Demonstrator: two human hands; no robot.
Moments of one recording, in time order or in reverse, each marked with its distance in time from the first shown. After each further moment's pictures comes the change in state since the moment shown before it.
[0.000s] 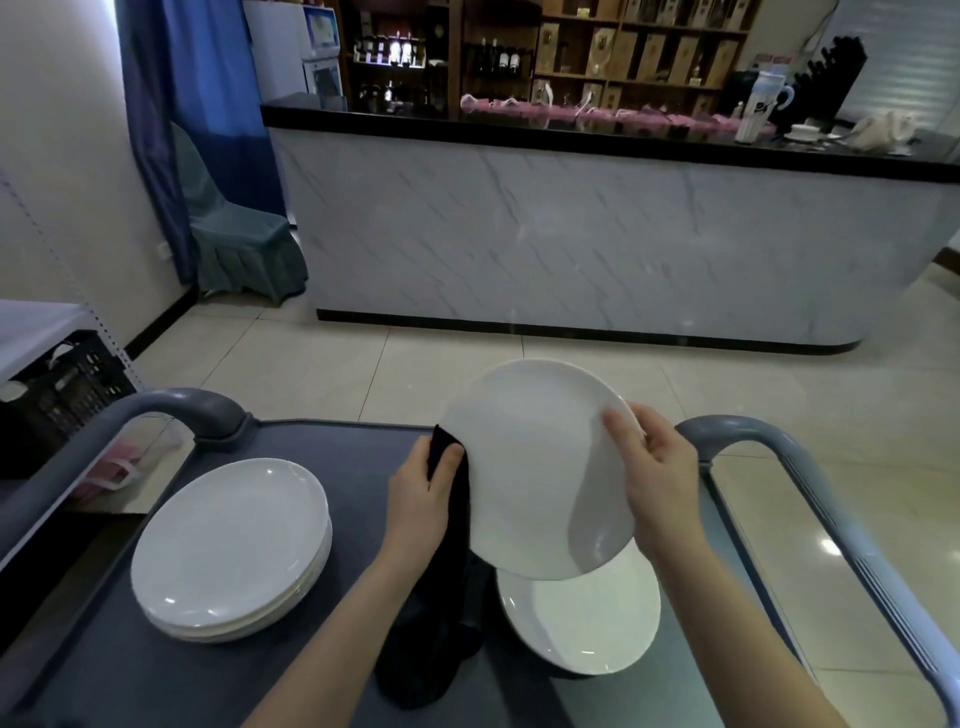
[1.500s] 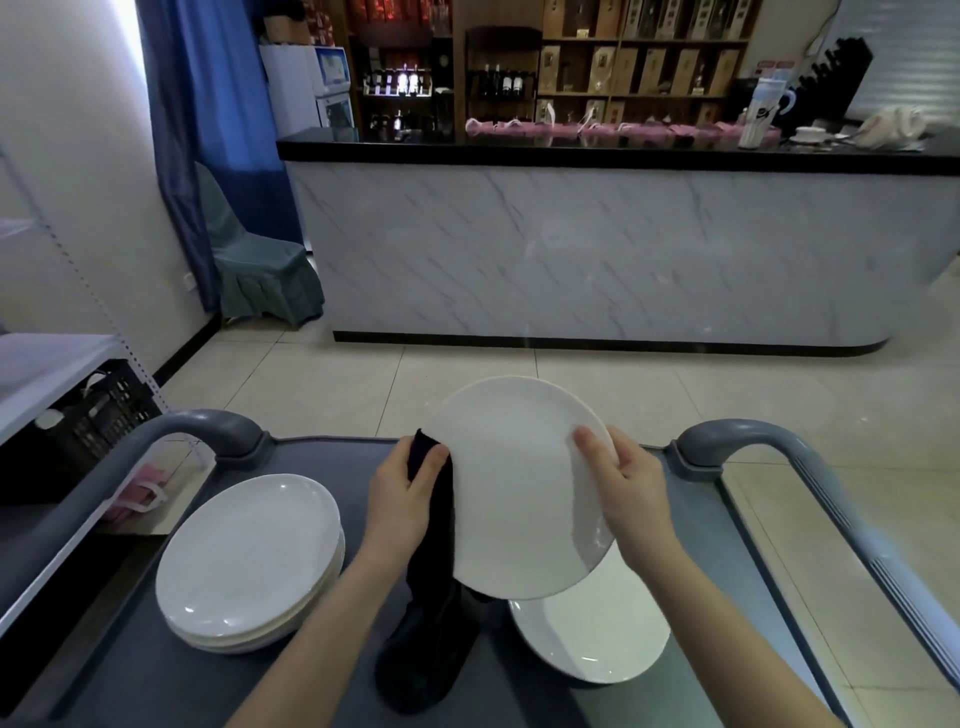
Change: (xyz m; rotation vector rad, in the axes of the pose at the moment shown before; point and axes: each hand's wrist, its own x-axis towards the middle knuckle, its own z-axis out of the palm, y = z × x) left_hand 0.004 0.012 -0.021 -0.038 0.028 -0.044; right_hand -0.004 0.016 0.012 -0.015 -0.081 0.052
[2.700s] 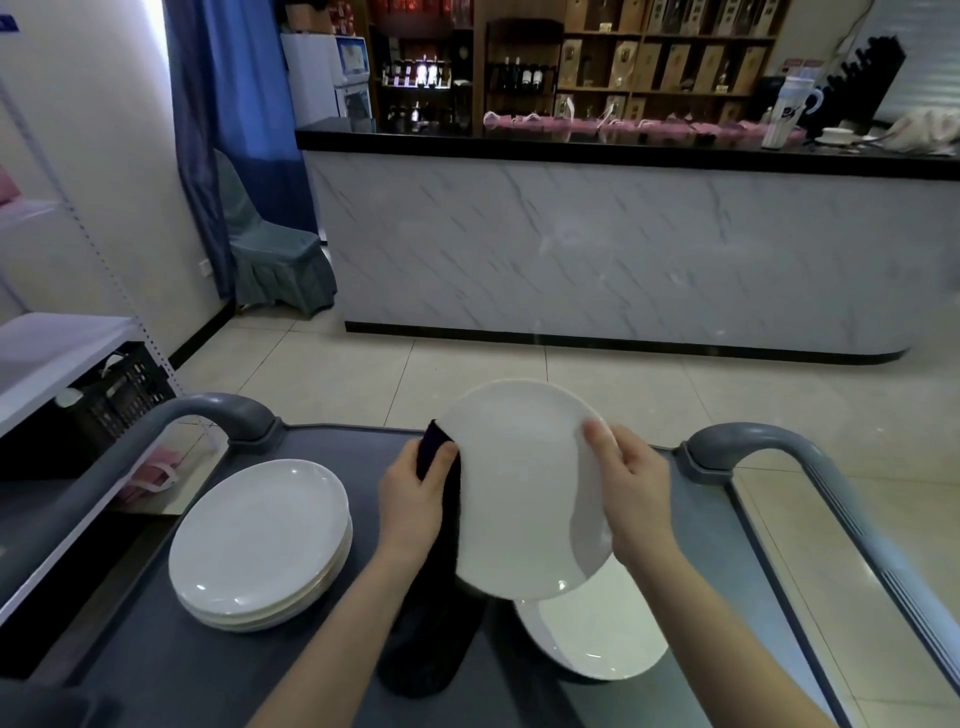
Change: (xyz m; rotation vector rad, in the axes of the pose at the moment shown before) left_hand -0.008 -0.003 0.006 0.074 0.127 -0.041; right_hand 0.000 0.004 0.010 0.016 0.063 -0.040
